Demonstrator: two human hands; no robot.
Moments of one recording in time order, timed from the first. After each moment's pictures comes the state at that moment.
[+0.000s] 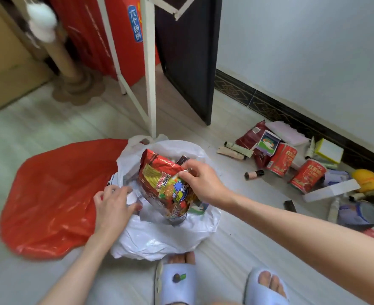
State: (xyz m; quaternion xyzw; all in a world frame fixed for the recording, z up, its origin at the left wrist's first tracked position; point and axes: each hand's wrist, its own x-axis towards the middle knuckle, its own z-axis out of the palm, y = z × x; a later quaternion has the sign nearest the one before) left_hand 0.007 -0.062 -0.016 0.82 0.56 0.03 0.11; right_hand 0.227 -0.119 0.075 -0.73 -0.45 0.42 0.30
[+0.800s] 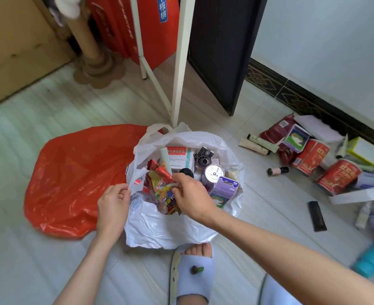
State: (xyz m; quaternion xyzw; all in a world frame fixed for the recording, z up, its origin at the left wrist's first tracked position) left_hand -0.038 -0.062 -0.022 0.69 0.65 0.19 0.24; right_hand 0.152 -0.114 0.018 -0.71 -0.57 0.37 0.20
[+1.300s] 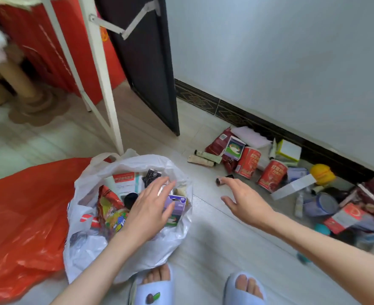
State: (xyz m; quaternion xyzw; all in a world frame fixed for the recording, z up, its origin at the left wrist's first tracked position) left_hand 0.130 -0.095 0.011 0.93 0.29 0.11 0.19; right_hand 0.343 -0.225 0.060 -0.82 -0.51 0.25 0.07
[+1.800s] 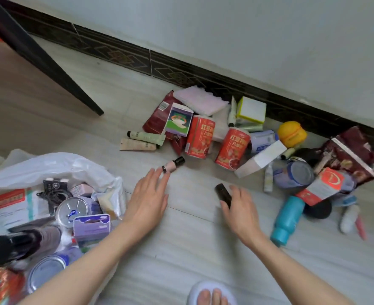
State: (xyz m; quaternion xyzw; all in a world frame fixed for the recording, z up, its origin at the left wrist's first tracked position) left_hand 0.306 -0.134 -0.120 0.96 0.21 0.00 0.18; right_hand 0.447 -0.317 -0.107 -0.95 -0.23 0.22 0.06
